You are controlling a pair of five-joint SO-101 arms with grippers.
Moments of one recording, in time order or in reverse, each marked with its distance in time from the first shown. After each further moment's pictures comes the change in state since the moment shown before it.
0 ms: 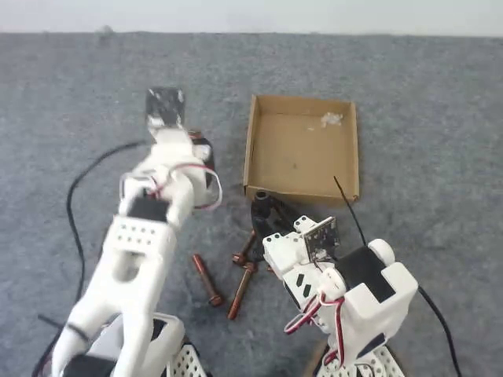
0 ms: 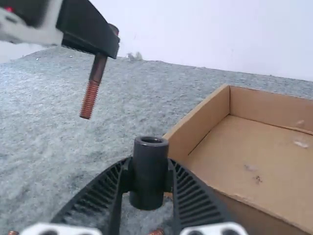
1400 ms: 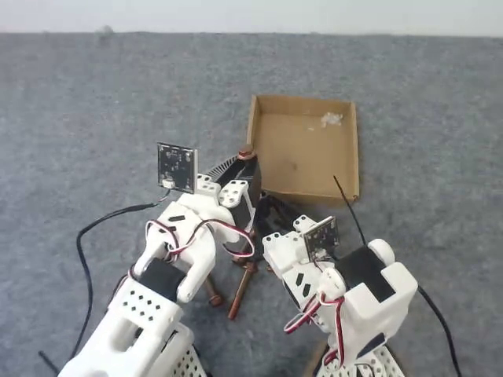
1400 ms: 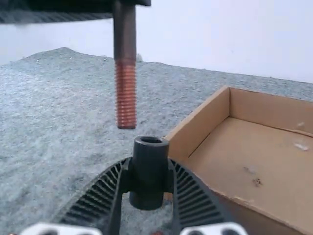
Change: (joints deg) left arm 17.7 -29.5 19.6 -10.1 14.9; right arm 0.0 0.0 -0.3 0.0 0.0
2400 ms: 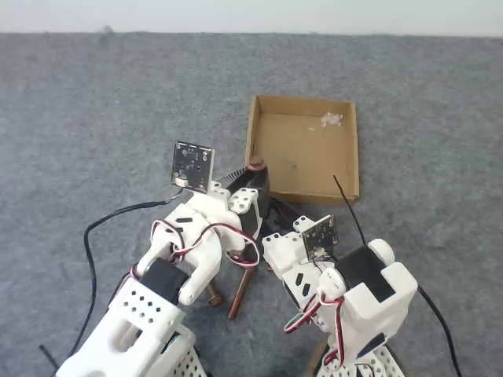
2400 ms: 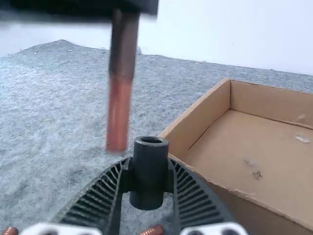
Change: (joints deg) left arm 3.6 0.0 -3.3 7.7 -0.6; right arm 0.0 0.0 -0.2 1.7 0.0
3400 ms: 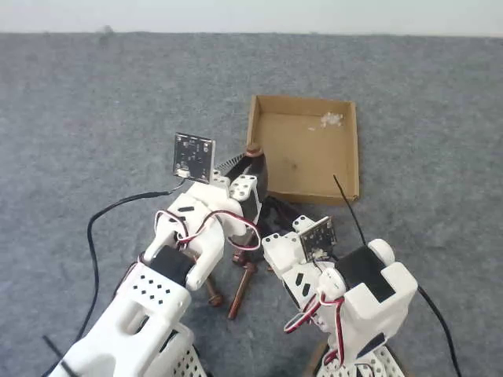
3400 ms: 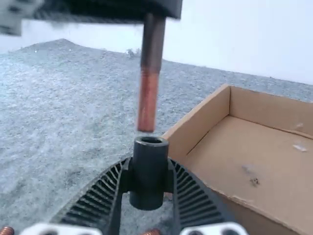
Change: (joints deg) left arm -2.9 10.0 0.0 -12.0 -2.2; right arm 0.0 0.0 0.0 -0.8 2.2
